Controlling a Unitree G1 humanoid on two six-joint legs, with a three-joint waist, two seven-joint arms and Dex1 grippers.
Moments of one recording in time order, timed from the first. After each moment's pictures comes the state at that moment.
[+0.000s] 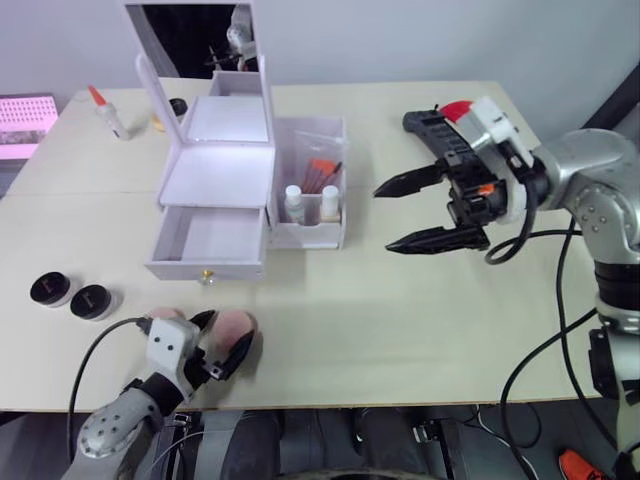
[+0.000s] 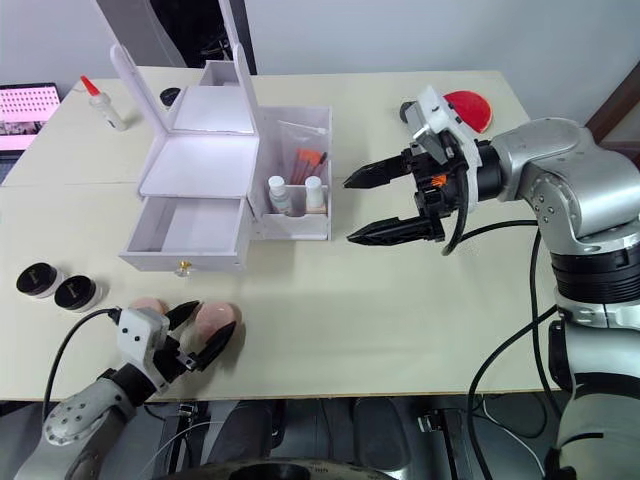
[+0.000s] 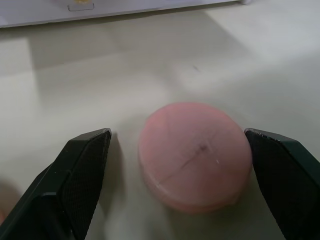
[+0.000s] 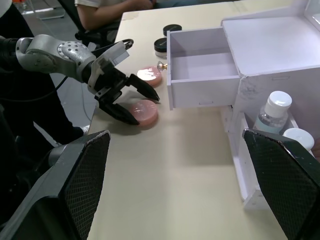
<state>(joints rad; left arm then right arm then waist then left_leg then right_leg) 0.48 0.37 0.13 -0.55 -0.31 0.29 -0.53 -0.88 -0.85 0.07 -0.13 0.61 0.83 1.41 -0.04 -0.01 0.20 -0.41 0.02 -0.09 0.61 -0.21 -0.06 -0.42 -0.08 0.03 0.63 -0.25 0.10</state>
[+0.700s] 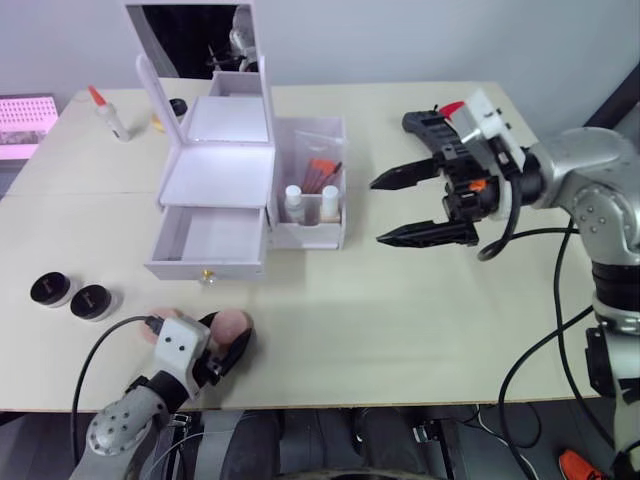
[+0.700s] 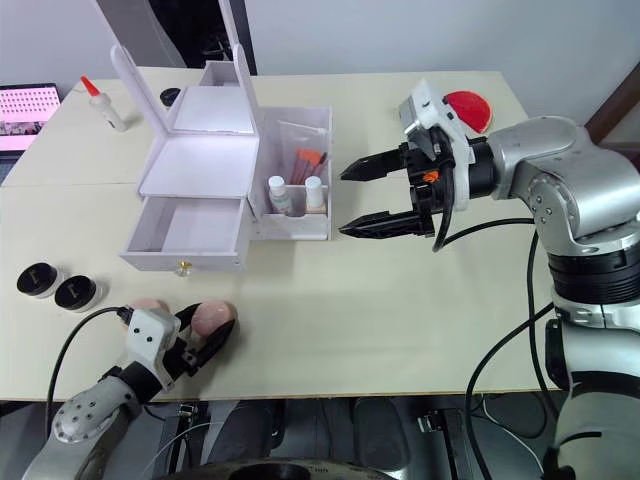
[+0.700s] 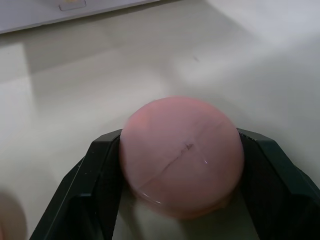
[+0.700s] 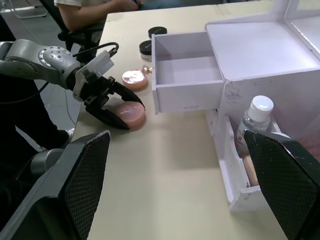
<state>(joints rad) 0.51 0.41 0.10 -0.56 -0.25 0.25 -0.49 -0.89 -0.84 0.07 -0.14 0.62 0.84 1.36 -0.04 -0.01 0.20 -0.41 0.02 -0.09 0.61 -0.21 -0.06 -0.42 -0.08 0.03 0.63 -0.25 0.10</state>
